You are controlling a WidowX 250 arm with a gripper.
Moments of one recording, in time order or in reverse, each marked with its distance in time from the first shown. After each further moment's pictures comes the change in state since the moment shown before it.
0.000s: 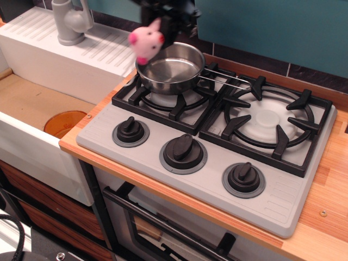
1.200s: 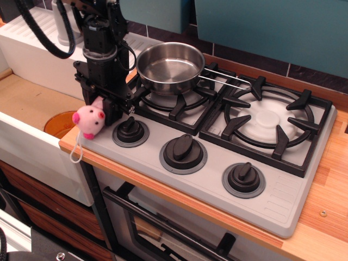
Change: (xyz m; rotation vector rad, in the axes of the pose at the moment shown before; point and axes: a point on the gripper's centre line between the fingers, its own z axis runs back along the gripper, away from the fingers) arm -0.092 0.022 -0.095 -0.062 -0.007 0.035
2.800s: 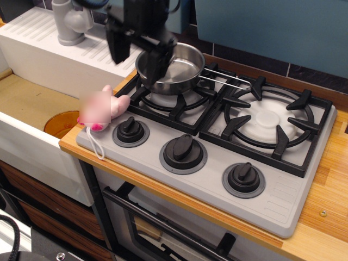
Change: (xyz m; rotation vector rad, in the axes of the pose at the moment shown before) arm 0.028 -0.020 0.076 0.020 -0.056 0.041
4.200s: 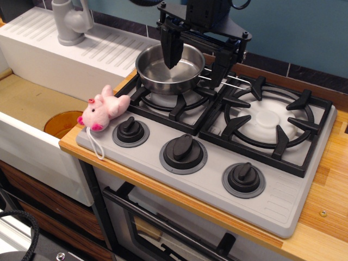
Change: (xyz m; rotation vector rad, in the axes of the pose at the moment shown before) arm 0.017 -0.086 0.040 -0.052 0.007 0.095
